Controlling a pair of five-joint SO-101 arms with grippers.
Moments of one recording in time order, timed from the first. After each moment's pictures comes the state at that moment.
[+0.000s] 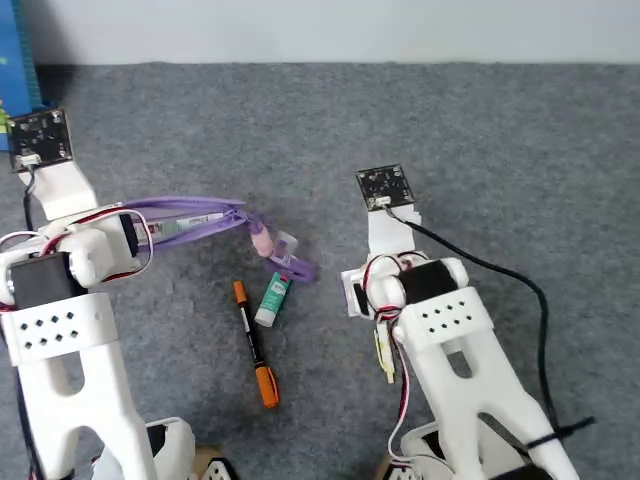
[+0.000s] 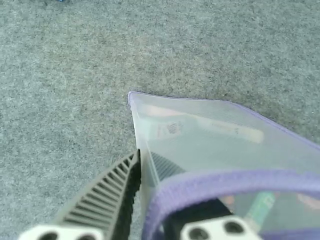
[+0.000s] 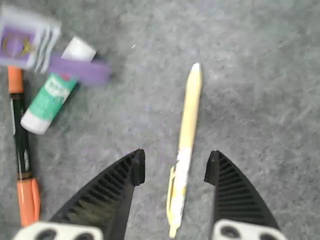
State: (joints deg) left arm -19.0 -34.9 23.8 77.8 7.9; right arm -22.9 -31.6 43.2 64.9 -7.8
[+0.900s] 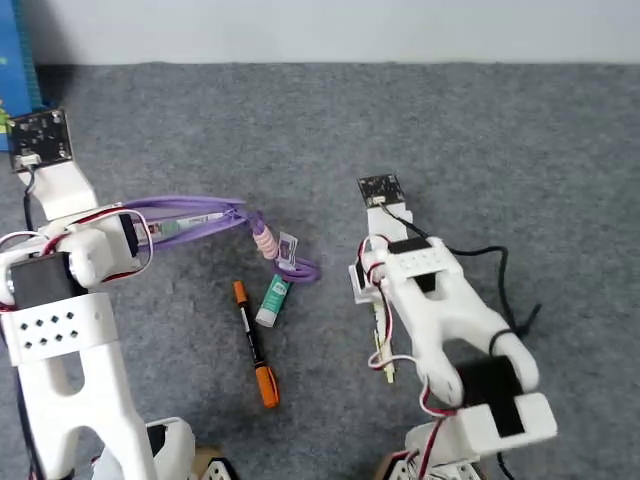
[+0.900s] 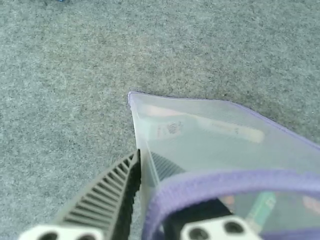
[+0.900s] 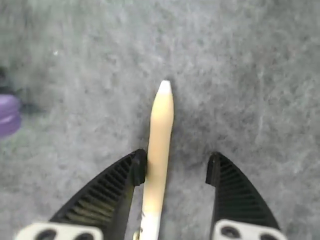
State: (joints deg) left arm -19.0 -34.9 23.8 77.8 7.9; right arm -15.1 3.5 36.9 44.7 -2.6
